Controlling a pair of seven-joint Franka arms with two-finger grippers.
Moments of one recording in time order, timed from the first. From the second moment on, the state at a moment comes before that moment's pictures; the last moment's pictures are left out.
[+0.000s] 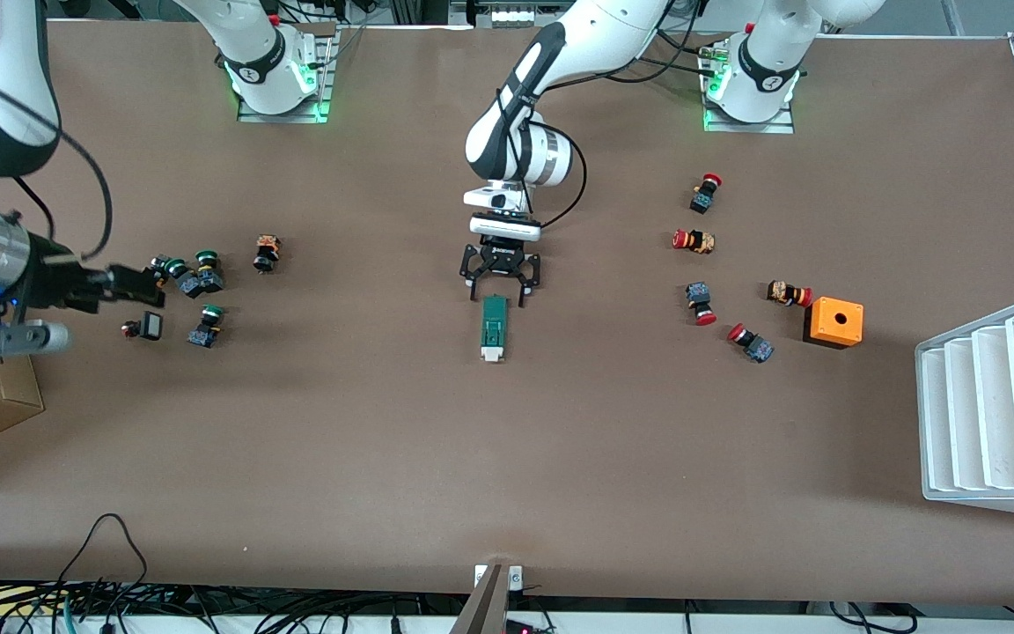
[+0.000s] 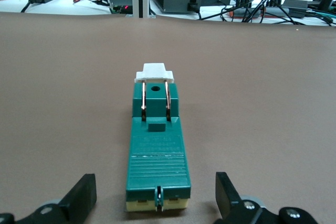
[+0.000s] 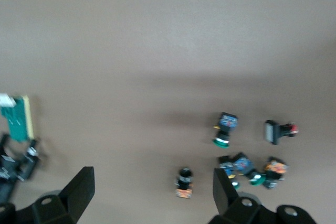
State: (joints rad) left arm -1.12 0.83 0.16 -1.76 1.85 2.46 -2.66; right arm 0.08 0.35 -0.05 -1.36 0.15 1.65 0.06
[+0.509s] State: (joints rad) left arm -1.13 0.87 0.16 -1.74 1.98 2.36 -2.71; right arm 0.18 0.62 -0.04 -1.18 0.28 1.80 0.67
